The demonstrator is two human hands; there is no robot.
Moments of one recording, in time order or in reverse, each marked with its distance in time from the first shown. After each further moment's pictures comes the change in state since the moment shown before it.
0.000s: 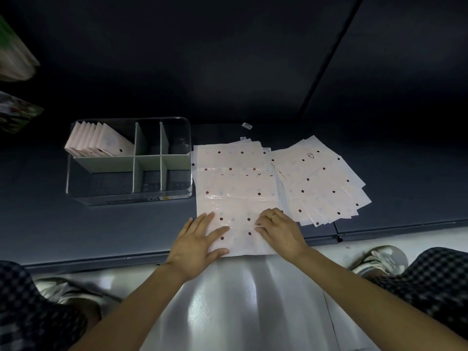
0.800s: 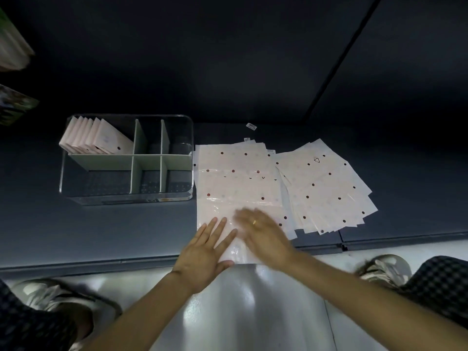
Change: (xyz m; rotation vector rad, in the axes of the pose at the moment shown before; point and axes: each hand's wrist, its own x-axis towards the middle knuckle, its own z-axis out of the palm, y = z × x) left_hand 0.004 0.016 0.009 0.177 -0.087 0.101; right_hand 0.023 -0.024 0.010 0.054 -0.158 -0.057
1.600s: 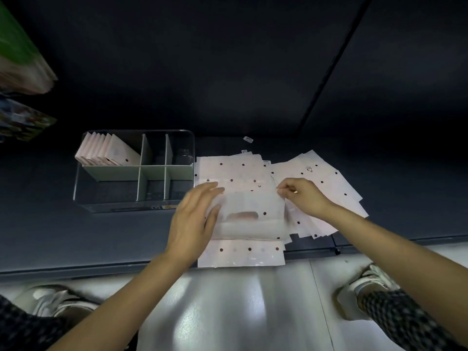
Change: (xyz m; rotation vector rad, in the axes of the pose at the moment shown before) left_hand -0.009 -0.001 -0.106 -0.511 0.828 -0.116; right_hand 0.026 0.074 -0.104 0.541 -0.064 0.474
